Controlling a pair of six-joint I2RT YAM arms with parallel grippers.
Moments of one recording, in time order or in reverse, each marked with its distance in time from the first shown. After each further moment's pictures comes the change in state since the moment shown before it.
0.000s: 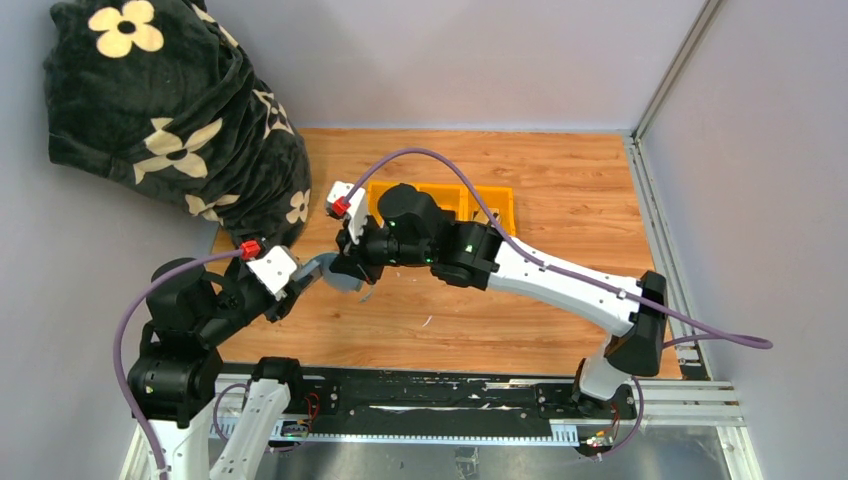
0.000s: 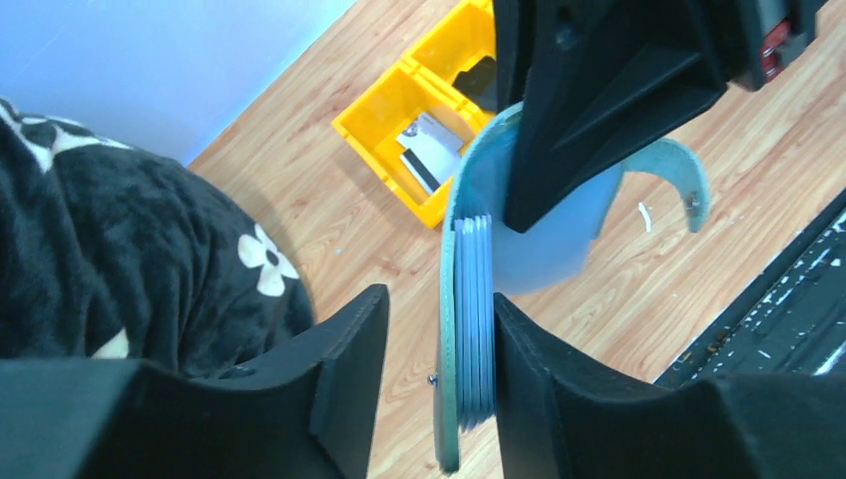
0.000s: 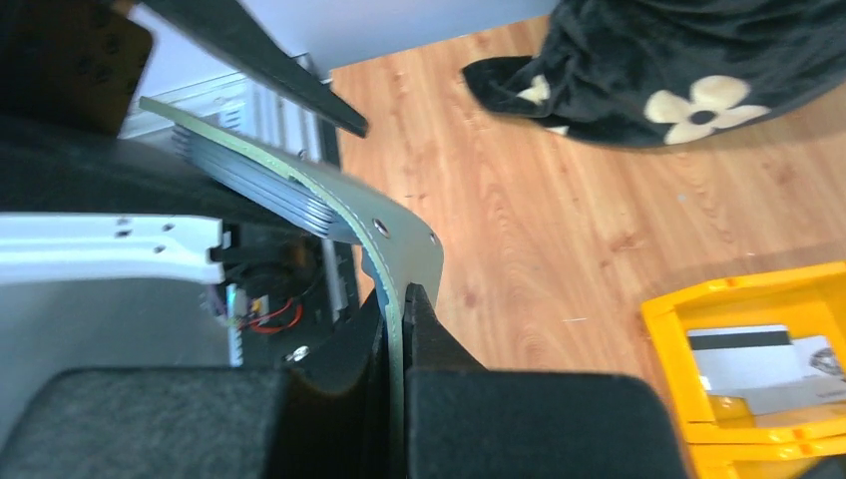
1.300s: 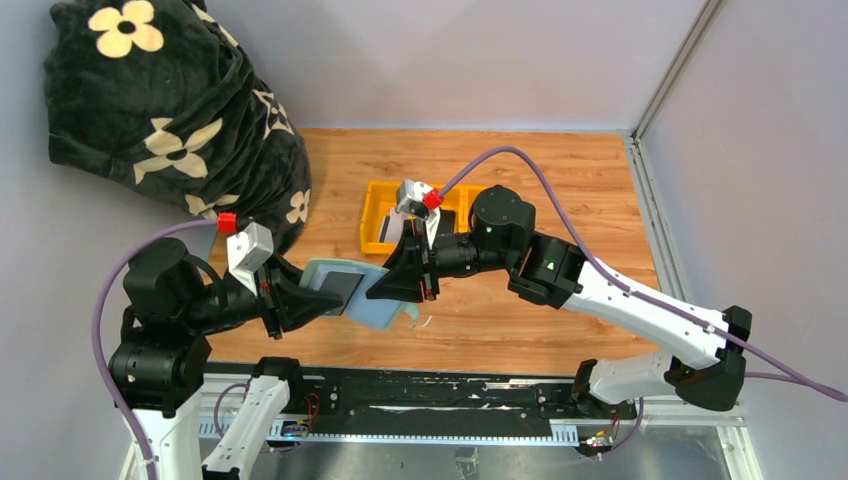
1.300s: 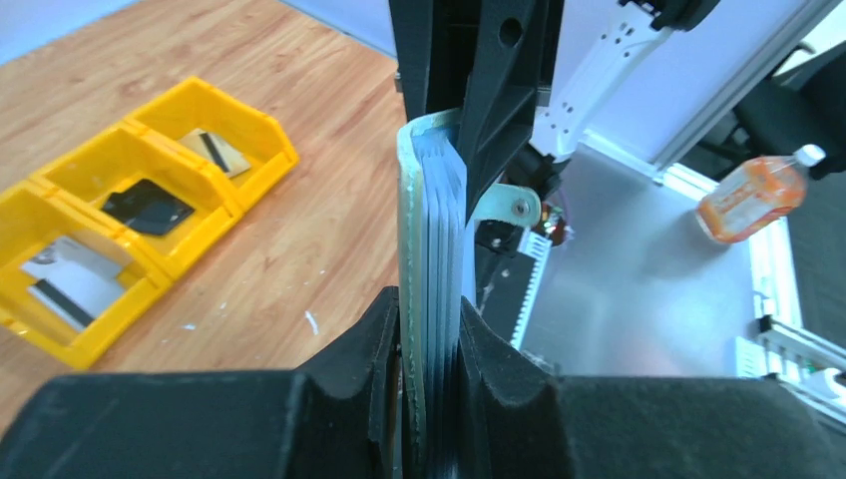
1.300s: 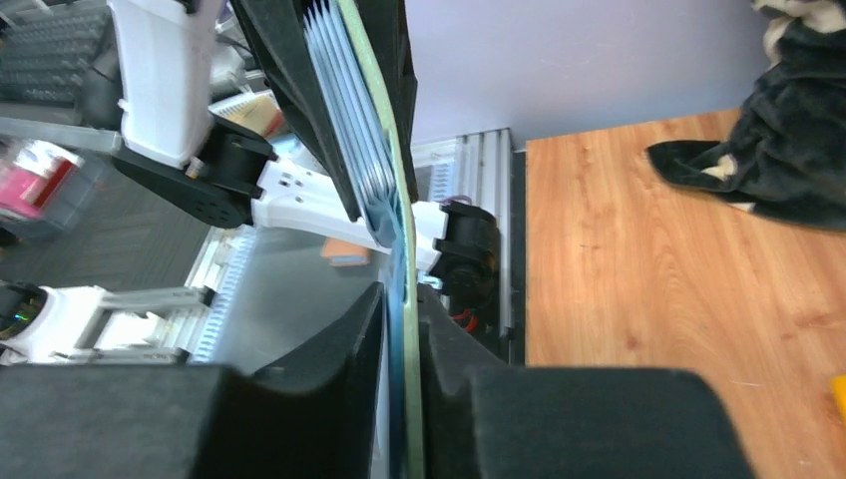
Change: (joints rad) left arm 0.000 0.108 0.175 0.012 0.574 -0.530; right arm -0.056 -0.376 -0.301 0.192 -0.379 0.227
